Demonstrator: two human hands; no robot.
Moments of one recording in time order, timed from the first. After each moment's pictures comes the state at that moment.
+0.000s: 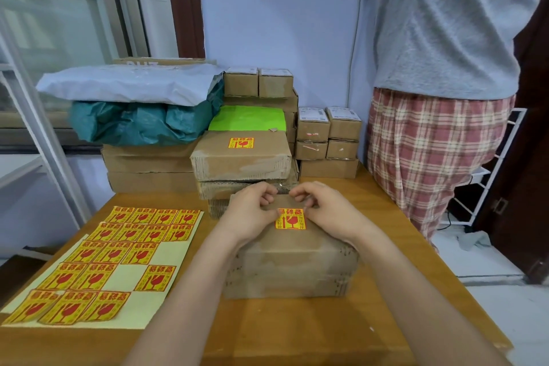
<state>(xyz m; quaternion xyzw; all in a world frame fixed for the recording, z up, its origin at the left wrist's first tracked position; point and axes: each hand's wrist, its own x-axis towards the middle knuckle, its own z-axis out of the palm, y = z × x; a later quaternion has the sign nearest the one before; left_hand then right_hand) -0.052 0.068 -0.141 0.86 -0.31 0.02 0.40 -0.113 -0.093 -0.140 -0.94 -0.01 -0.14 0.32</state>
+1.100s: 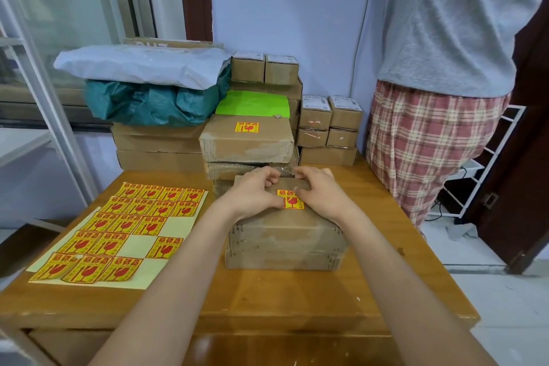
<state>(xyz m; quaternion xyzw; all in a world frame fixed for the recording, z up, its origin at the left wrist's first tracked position) -0.051 0.075 -0.134 0.85 -0.32 -0.11 0.41 -0.105 -0.084 -0.144 -0.96 0.05 -0.13 0.25</state>
